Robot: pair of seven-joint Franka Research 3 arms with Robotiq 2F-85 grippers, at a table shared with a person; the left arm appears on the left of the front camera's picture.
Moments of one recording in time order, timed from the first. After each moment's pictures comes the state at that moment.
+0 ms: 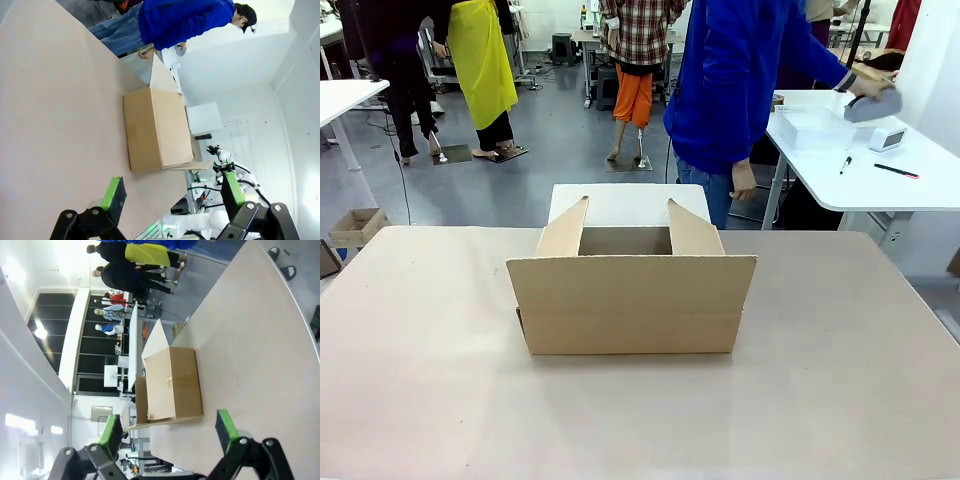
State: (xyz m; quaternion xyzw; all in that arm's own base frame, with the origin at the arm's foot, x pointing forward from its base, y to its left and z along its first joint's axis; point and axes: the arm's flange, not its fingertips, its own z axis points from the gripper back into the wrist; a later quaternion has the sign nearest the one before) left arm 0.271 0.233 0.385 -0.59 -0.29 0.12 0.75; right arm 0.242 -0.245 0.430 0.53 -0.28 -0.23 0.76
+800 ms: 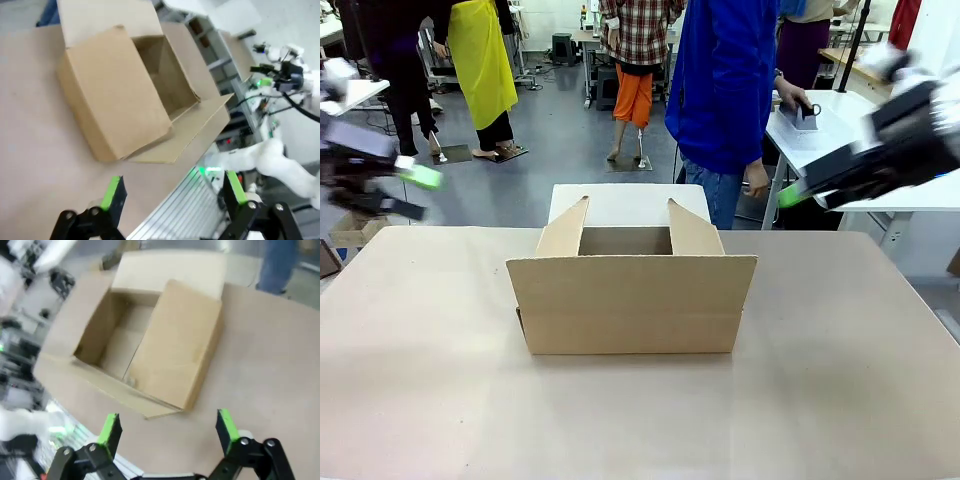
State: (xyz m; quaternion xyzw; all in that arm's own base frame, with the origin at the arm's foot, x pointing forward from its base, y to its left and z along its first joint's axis) left arm 0.347 -0.042 0.523 -0.44 -0.19 -0.16 0.86; right arm 0.314 0.123 0.537 0.22 -0.28 0.18 0.92
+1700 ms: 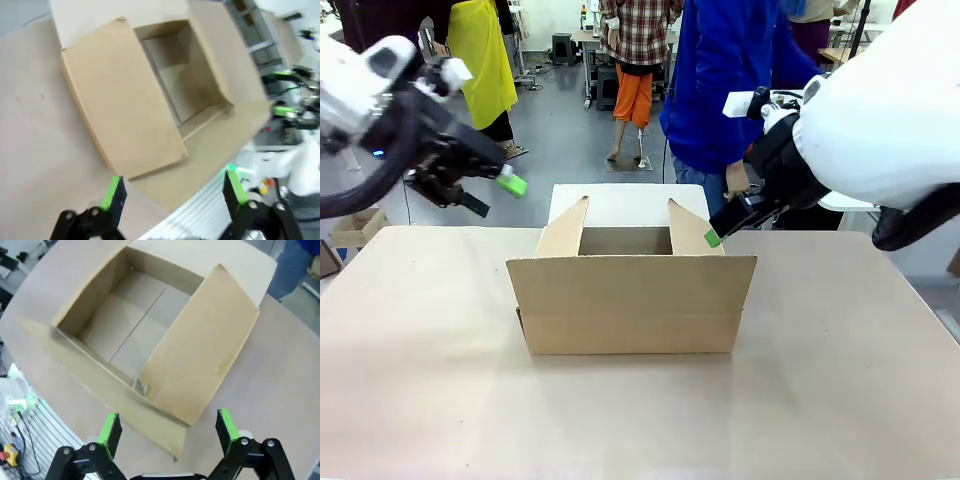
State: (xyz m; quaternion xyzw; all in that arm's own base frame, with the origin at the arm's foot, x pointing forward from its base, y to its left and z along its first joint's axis) left arm 0.391 -0.143 0.536 -0.31 -0.15 -0.15 0.93; right arm 0.339 0.209 0.511 0.13 -0.25 0.28 0.92
